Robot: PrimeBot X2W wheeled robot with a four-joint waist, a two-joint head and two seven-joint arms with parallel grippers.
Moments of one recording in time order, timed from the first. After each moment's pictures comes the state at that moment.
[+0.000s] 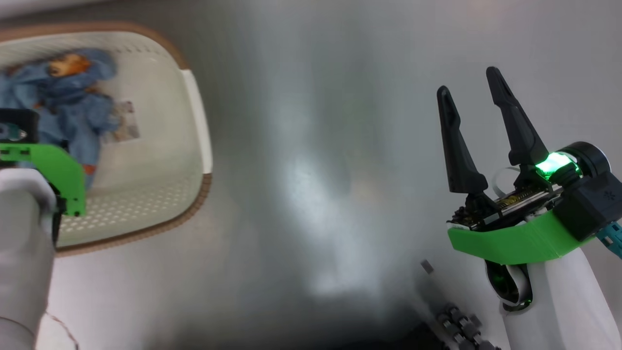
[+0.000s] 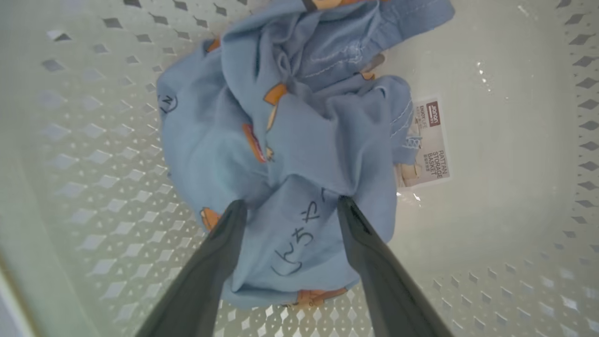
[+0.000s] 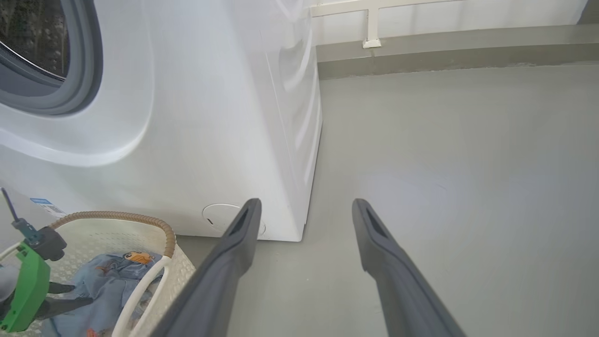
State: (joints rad) left arm -1.04 0.29 -0.40 1.28 -0.27 0.02 0.02; right arm -0.38 -0.06 0.12 -0.15 0.20 0.12 -0.26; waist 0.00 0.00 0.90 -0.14
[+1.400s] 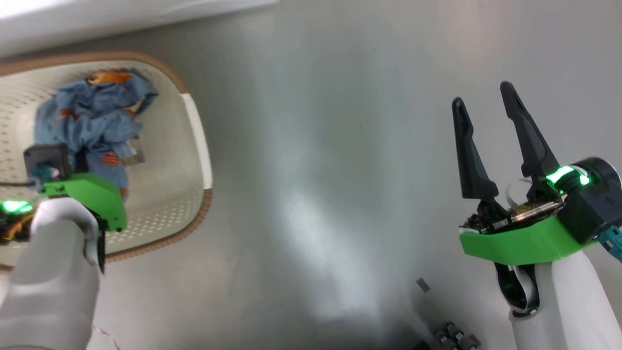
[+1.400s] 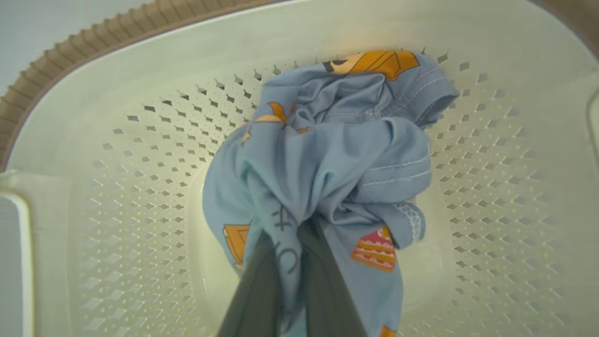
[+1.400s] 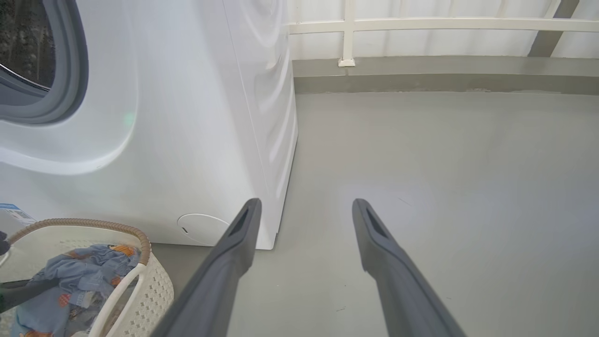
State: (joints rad) left arm -0.92 0.22 -0.38 1.20 -0.37 0.09 -0.24; right arm -0.35 -0.05 0.07 -0.12 0.16 0.12 -0.26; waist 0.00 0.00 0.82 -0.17
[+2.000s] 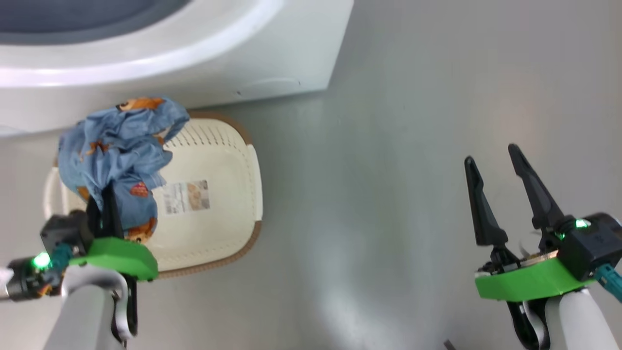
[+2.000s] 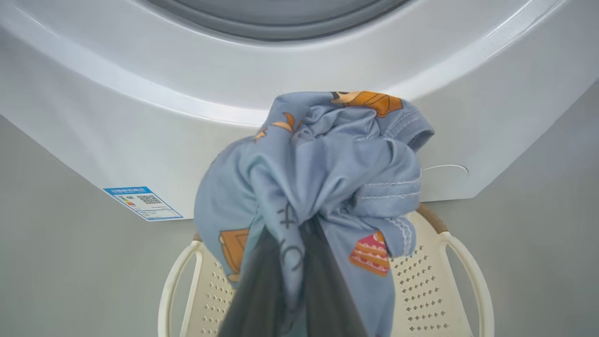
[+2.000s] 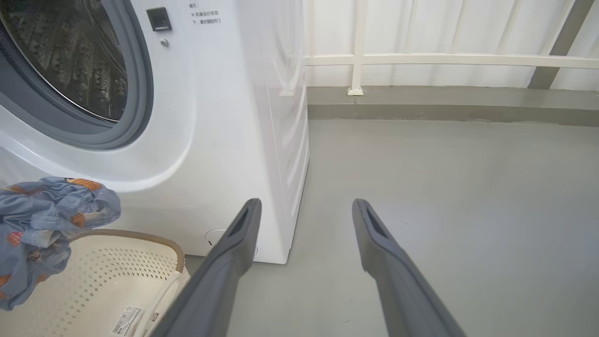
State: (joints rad) left arm -0.45 0.19 -0.19 0.50 -0.32 0.16 -0.25; right arm -0.19 -0.09 0.02 -0.08 0.13 0.12 -0.26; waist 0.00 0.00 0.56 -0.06
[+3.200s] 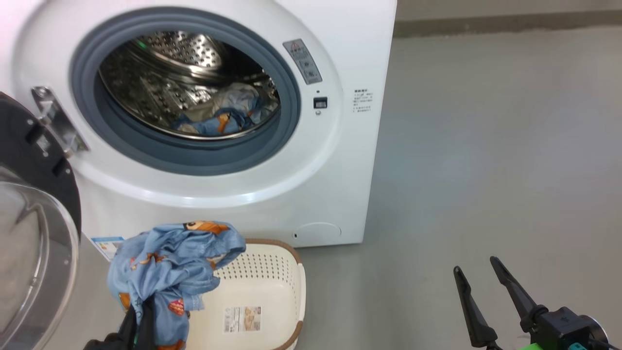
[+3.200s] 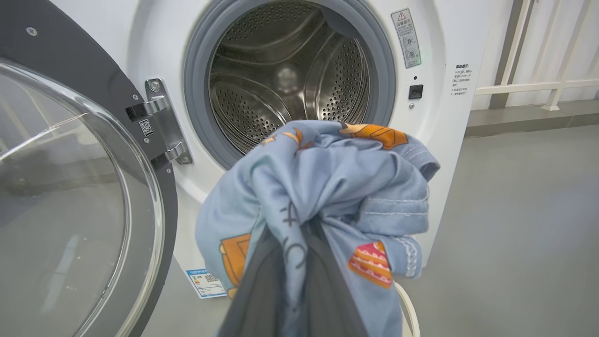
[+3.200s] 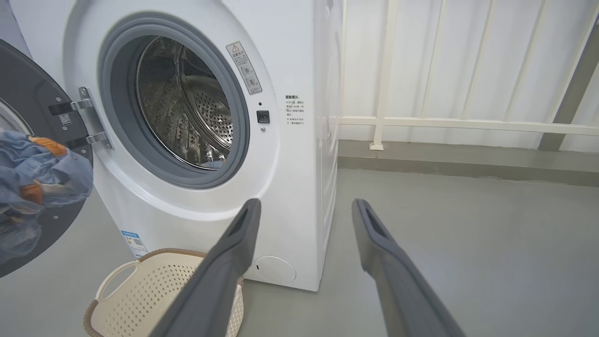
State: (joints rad) left arm 0.08 0.18 -0.18 0.07 -0.20 0.08 -0.24; right arm 0.11 -0.09 0.04 -0.02 0.13 0.12 -0.24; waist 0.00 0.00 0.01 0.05
